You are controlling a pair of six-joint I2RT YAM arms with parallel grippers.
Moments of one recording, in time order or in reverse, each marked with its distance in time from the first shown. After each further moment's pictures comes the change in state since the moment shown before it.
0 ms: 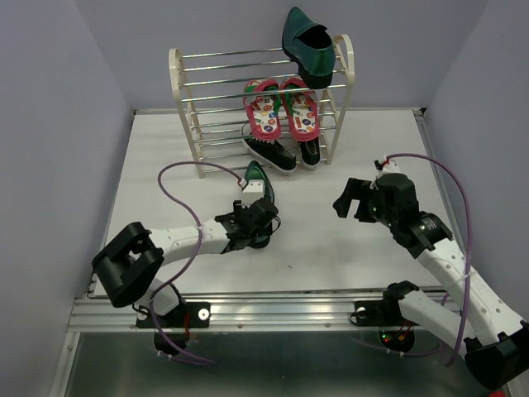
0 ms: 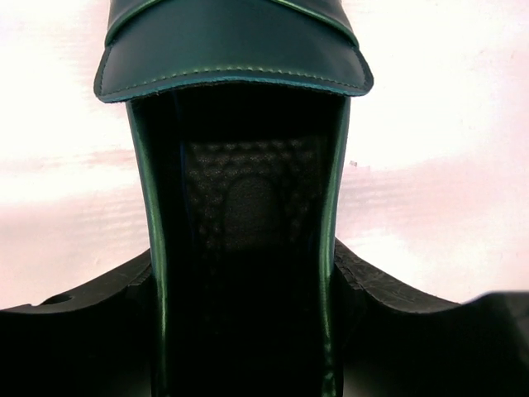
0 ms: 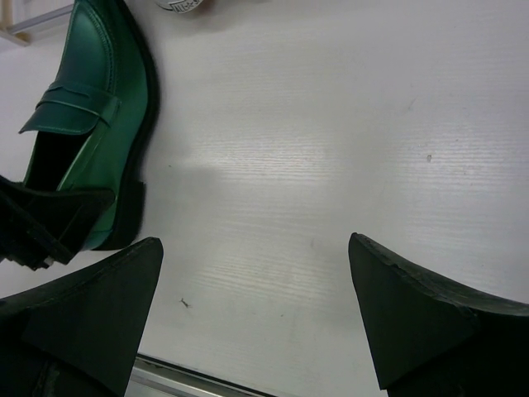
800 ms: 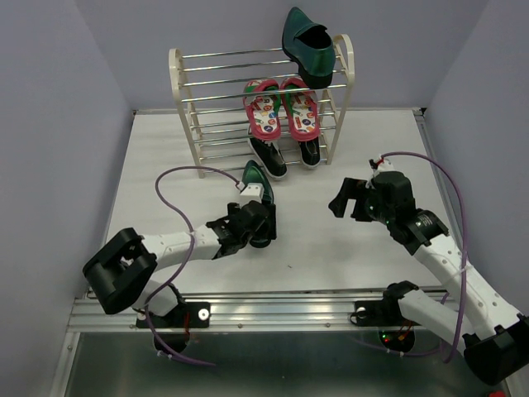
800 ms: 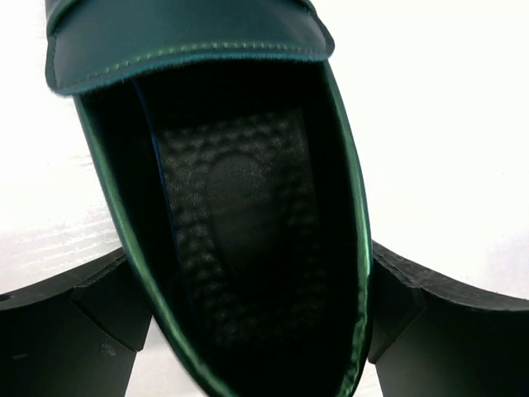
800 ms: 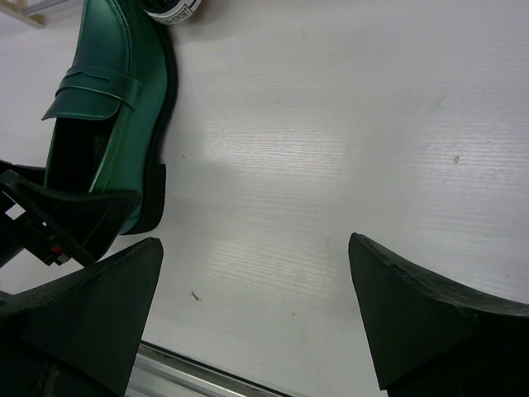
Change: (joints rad) left arm 0.029 -0.106 -0.140 0.142 0.149 0.066; right arm 0.000 0.033 0.000 0.026 -0.057 0.000
